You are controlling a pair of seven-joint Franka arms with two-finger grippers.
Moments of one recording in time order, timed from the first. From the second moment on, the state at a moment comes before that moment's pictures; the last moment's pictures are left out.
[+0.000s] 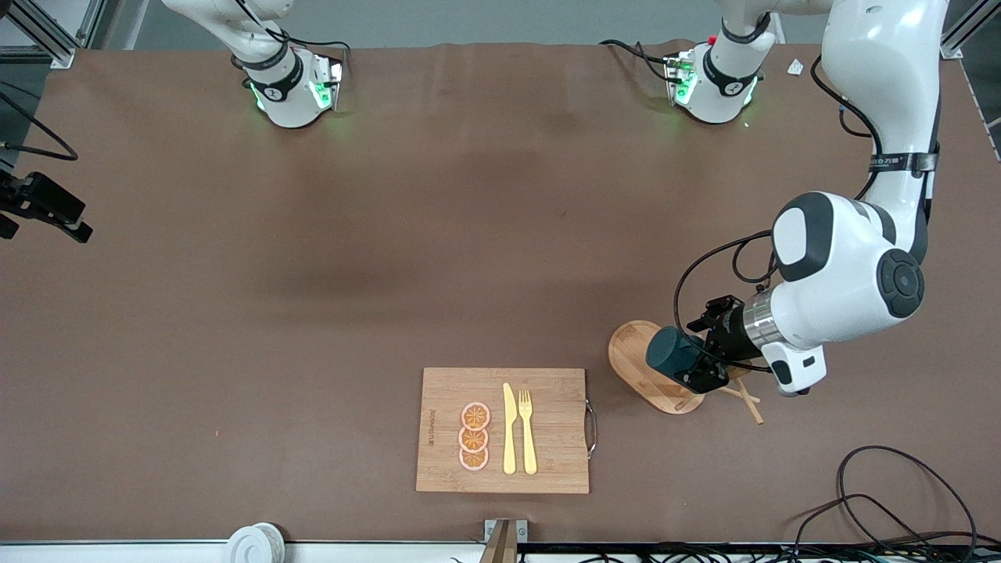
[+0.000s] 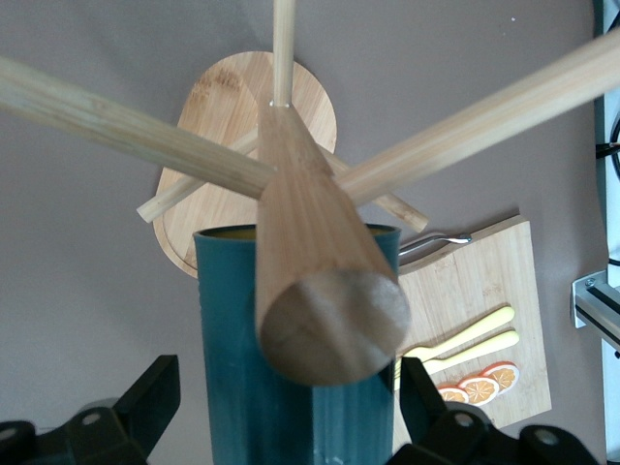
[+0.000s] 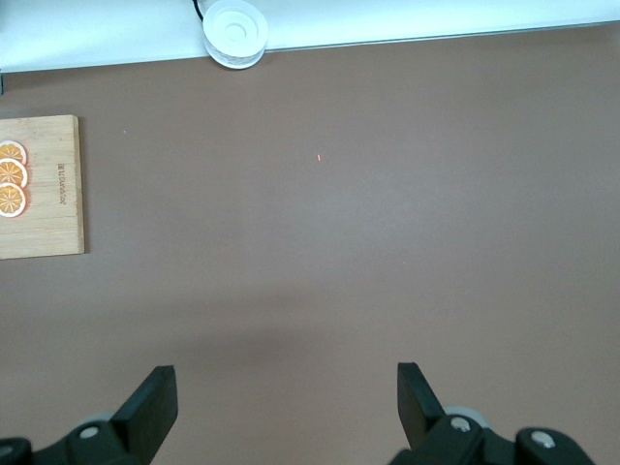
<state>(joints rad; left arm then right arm) -0.17 0.52 -0.07 -1.49 -0.35 2.08 -1.22 -0.10 0.01 0.06 -1.51 -0.01 1.68 0.04</state>
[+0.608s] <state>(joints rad) -0.16 0.53 -0.07 -1.48 -0.37 2.08 -1.22 -0.10 0.01 0.06 -1.51 -0.01 1.68 0.04</state>
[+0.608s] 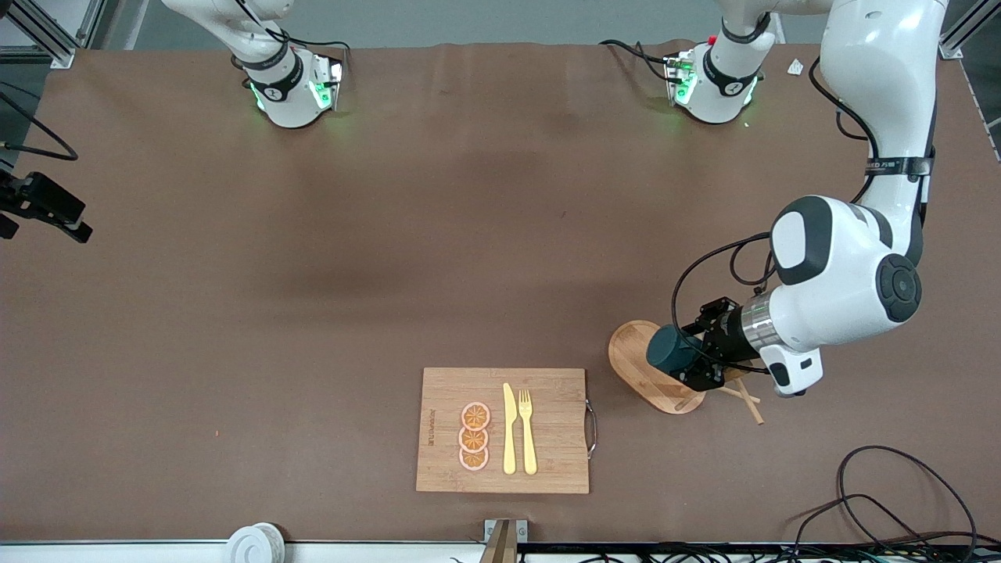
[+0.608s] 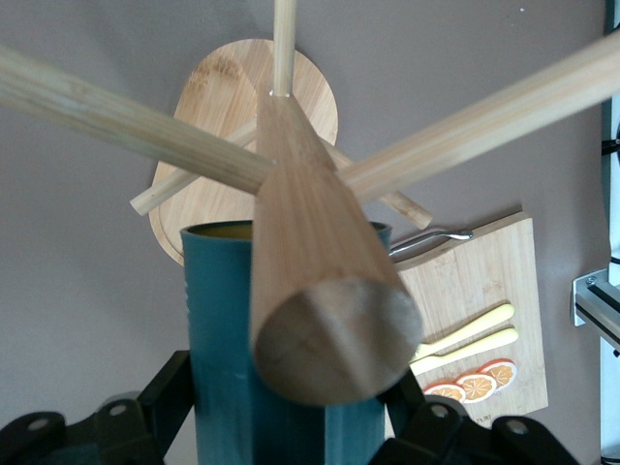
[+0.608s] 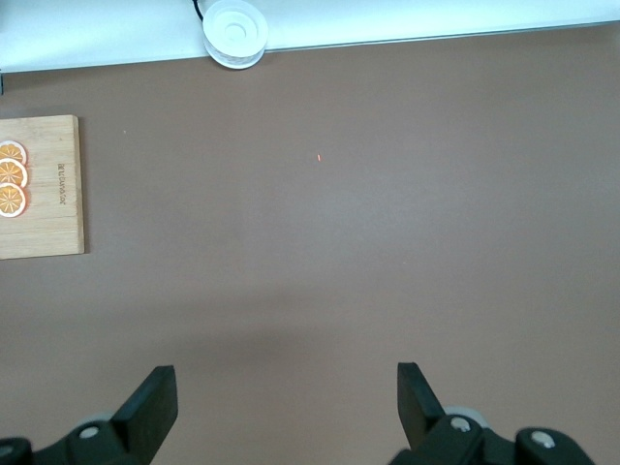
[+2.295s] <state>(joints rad) -0.45 0.51 -0.23 -1.42 0.00 2.14 -1.27 -0.10 0.01 0.06 -1.51 -0.01 1.68 0.04</state>
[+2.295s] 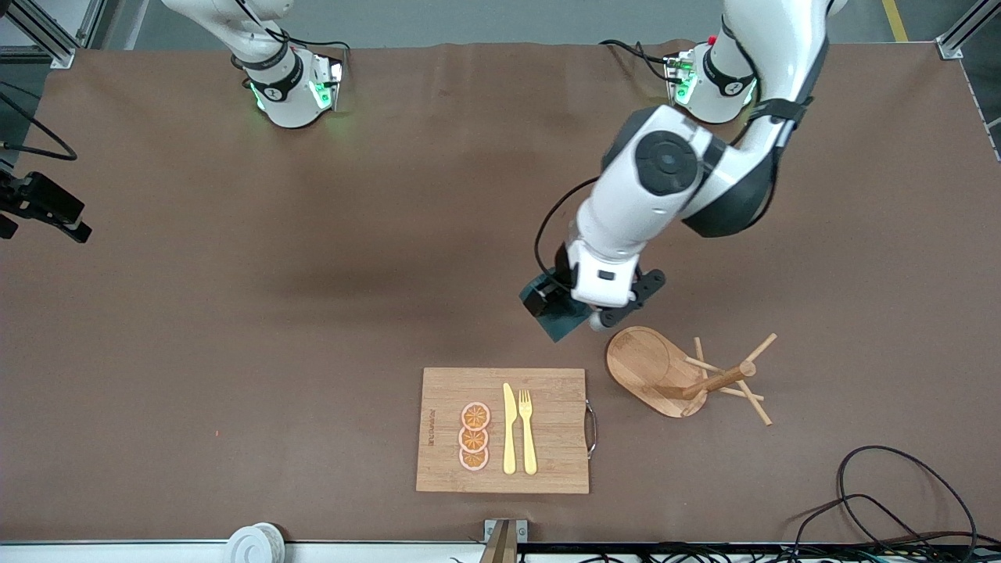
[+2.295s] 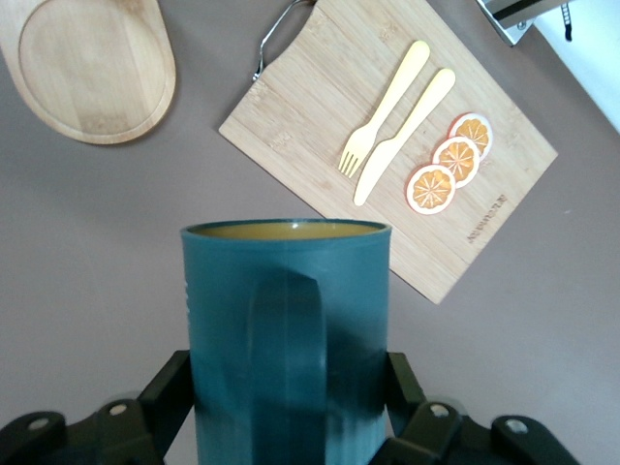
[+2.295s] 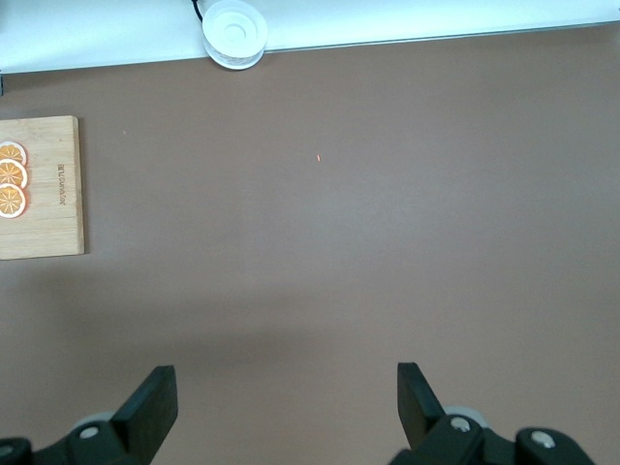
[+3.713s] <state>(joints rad) -0.77 0.76 -0.22 -1.44 1.09 2.05 -1.99 -0.10 0.01 0.06 -1.51 -0.01 1.68 0.04</state>
